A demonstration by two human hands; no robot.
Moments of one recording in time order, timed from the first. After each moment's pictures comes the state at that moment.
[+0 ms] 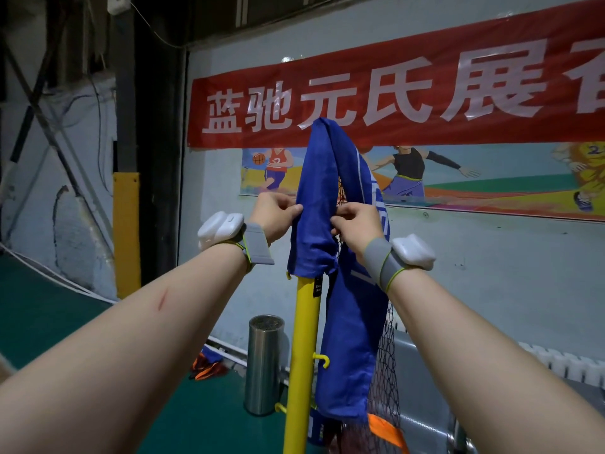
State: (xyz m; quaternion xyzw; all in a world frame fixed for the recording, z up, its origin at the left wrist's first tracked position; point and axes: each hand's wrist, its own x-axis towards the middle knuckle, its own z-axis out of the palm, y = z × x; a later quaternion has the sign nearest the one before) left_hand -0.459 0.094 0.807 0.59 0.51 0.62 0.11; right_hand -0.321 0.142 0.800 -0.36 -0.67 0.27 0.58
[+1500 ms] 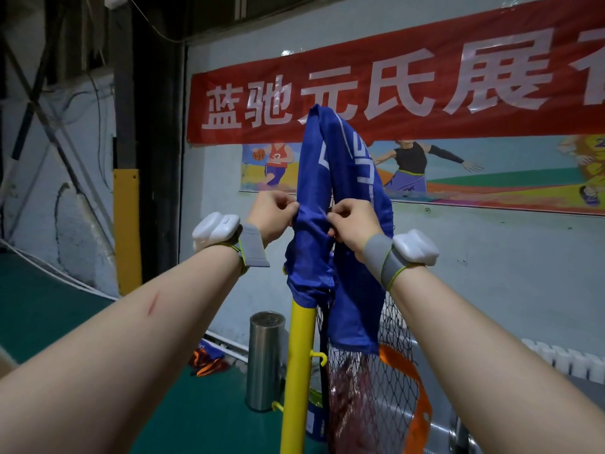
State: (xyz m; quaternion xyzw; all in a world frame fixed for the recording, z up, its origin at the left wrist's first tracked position) left_hand -0.457 0.105 0.798 0.60 0.52 0.60 0.08; right_hand -0.322 0.158 0.792 -0.37 -0.71 0.23 0.55
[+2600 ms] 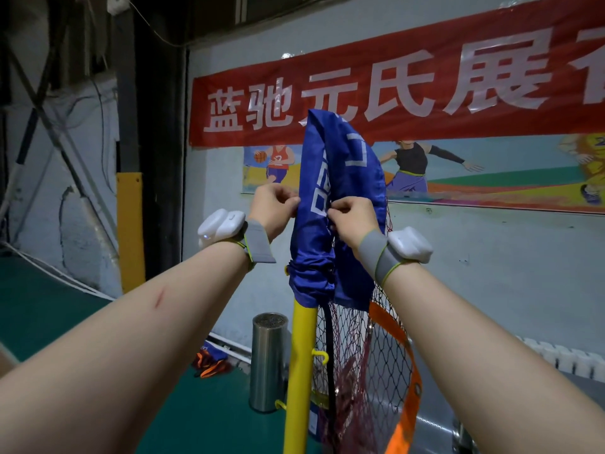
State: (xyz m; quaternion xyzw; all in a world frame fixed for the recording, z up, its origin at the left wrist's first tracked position) left_hand -0.448 0.091 0.809 0.57 0.48 0.66 0.08; right_hand -0.327 0.147 0.800 -0.38 -0.68 0.24 0.57
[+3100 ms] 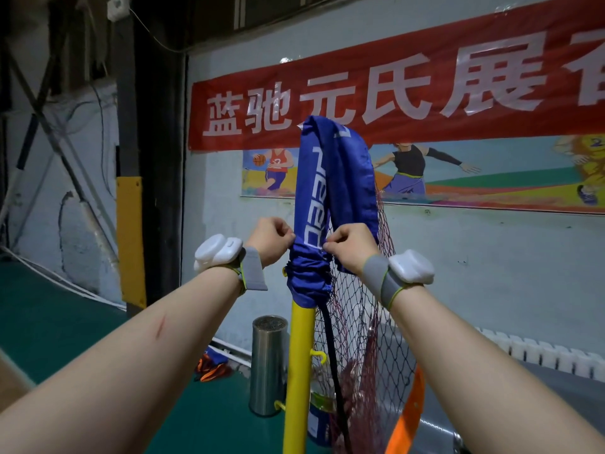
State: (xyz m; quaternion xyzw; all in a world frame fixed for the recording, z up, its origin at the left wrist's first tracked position) left_hand -0.459 0.099 0.773 0.60 0.59 0.53 0.07; right_hand -0.308 0.137 0.771 -0.43 -0.73 0.19 0.49
